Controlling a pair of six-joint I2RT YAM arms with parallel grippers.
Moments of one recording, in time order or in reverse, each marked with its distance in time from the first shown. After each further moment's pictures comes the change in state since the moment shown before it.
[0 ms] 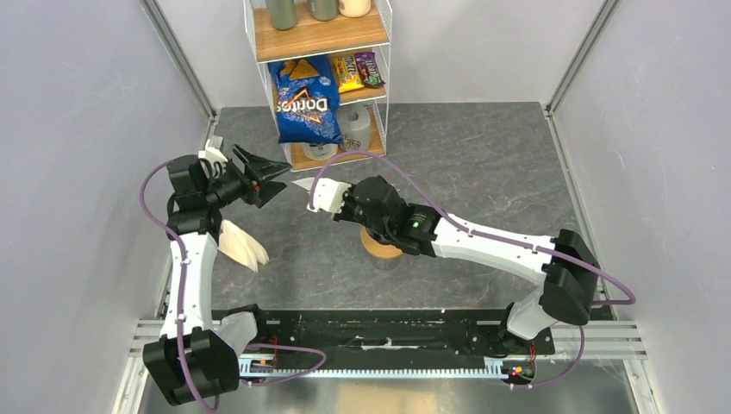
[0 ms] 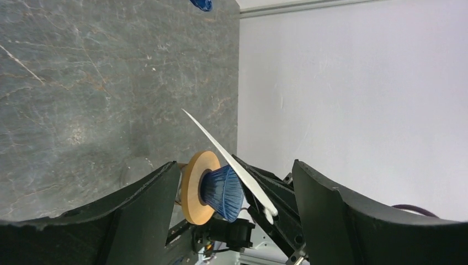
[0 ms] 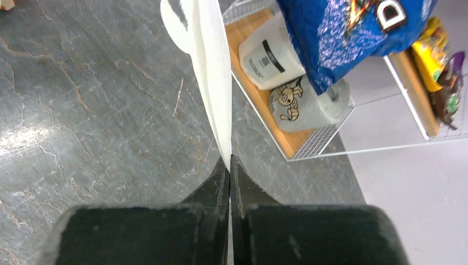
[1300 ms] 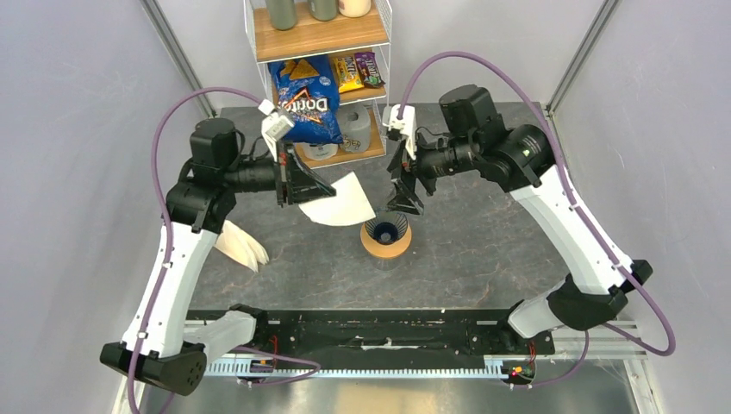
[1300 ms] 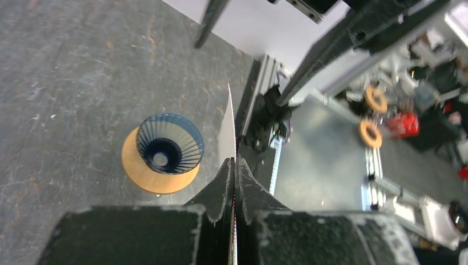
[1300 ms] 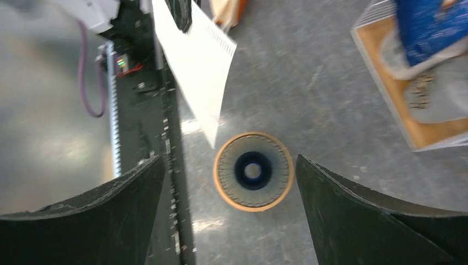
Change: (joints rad) left arm -0.459 0.062 0.469 -0.325 0.206 0.739; right arm -0.374 -0.103 0.694 -0.999 -0.890 0.184
